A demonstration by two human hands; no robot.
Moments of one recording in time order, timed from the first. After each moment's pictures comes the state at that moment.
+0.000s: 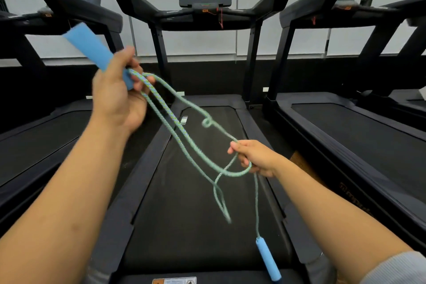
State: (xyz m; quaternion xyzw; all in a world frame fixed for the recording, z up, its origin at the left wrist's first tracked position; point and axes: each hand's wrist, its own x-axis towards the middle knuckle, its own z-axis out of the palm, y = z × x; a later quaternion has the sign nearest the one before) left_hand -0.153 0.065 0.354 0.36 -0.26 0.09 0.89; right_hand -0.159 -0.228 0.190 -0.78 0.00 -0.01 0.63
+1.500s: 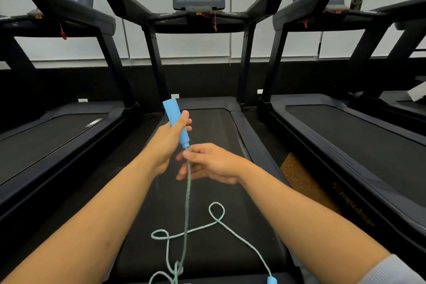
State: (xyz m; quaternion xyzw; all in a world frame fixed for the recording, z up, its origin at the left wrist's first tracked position) left_hand -0.138 0.010 0.262 0.73 -0.16 -0.03 0.66; right_hand -0.169 -0.144 0.217 -0.75 -0.17 0.11 0.63
